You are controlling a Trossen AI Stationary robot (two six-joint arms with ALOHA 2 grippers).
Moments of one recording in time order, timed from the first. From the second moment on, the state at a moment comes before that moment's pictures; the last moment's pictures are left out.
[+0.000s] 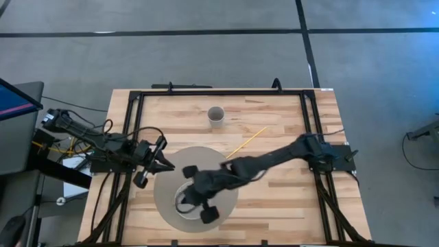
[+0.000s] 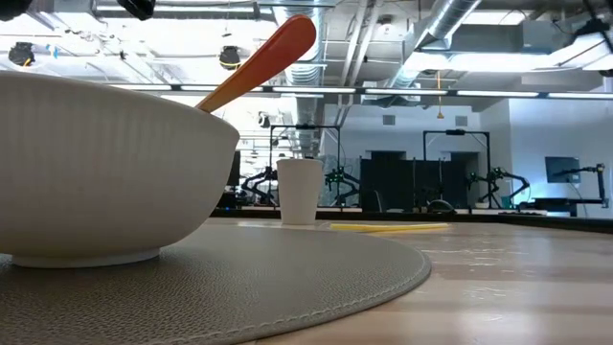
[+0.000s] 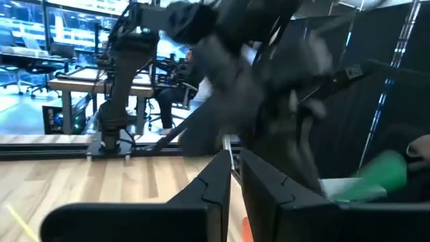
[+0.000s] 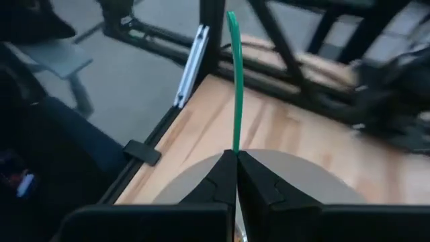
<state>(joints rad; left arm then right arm) -0.43 0.65 0.38 0.37 -0.07 -0.08 0.35 2.19 2.11 -0.48 -0.04 -0.11</state>
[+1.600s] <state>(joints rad) -0.50 0.59 0.38 0.35 -0.08 -0.04 0.21 2.46 2.11 -0.45 -0.26 -0.06</state>
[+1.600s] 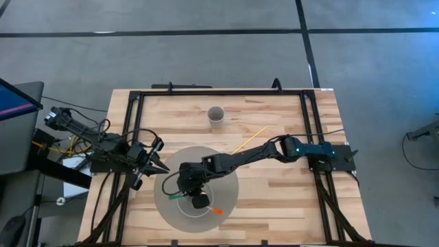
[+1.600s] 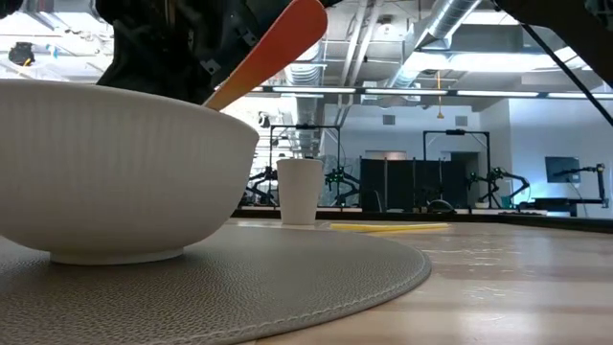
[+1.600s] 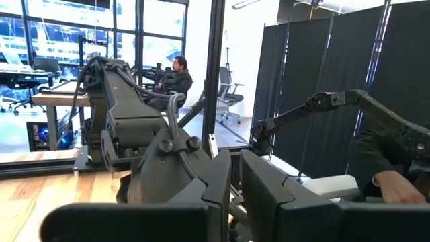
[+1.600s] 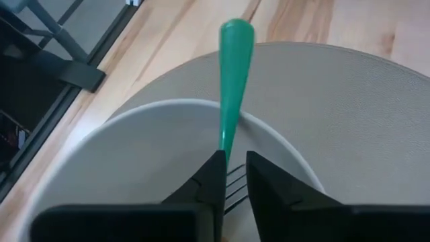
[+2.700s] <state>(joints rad) -0.50 0.59 0.38 0.33 -0.08 -0.04 0.24 2.20 2.34 -1.17 -0.05 -0.08</state>
